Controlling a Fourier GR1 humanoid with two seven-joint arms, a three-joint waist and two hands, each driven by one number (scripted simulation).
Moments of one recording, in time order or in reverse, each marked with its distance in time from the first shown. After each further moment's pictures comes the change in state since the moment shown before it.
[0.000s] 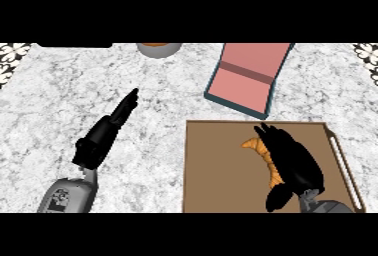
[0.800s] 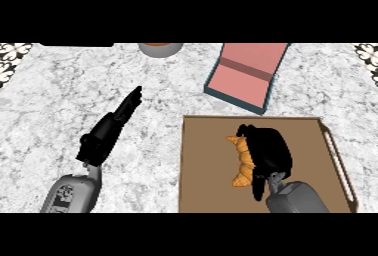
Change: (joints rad) left arm -0.025 -0.025 0.008 0.012 -0.010 -0.009 0.013; right arm -0.143 0.129 0.050 0.140 0.129 -0.050 0.118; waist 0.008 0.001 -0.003
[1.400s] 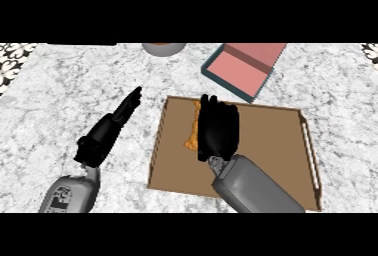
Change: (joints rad) left arm 0.008 0.007 0.002 -0.011 0.002 -0.019 -0.009; right arm -0.380 0.112 0.239 0.170 0.019 -0.196 0.516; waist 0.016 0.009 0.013
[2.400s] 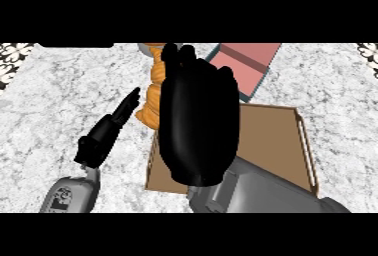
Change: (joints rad) left arm 0.008 -0.010 0.011 0.003 -0.011 0.007 0.006; right arm -0.358 -0.004 -0.016 -0.312 -0.045 0.065 0.188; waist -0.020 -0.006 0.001
